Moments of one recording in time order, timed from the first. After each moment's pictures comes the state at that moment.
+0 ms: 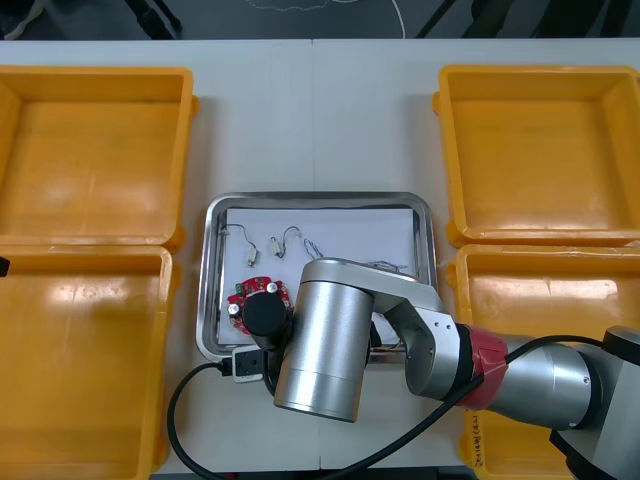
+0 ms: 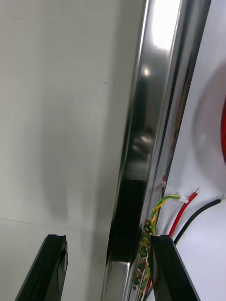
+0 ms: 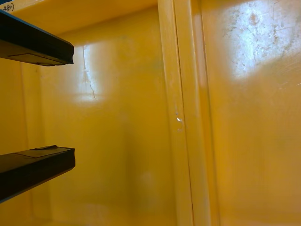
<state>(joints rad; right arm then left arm) -0.73 -0.30 1.09 -1.84 -0.48 1.67 1.88 -0.15 0.82 0.40 -2.13 0.91 1.91 -1.45</state>
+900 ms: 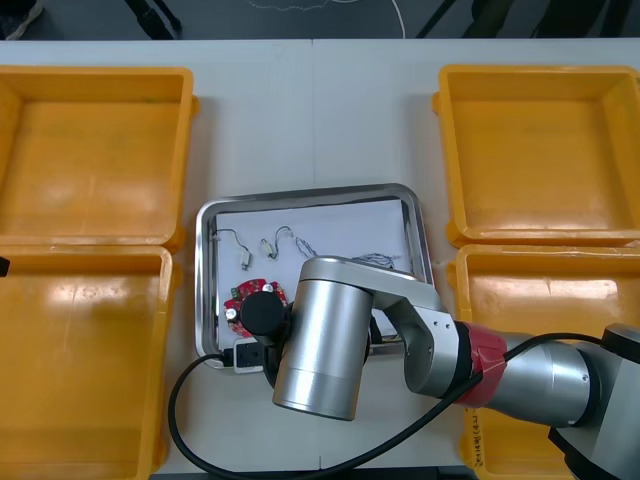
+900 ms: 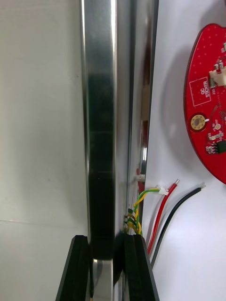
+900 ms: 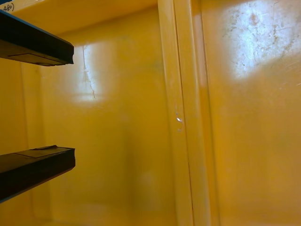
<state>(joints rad) -0.74 -0.30 1.09 -1.84 -0.45 1.67 1.86 -0.15 0.82 0.40 -2.13 0.91 1.91 -1.45</state>
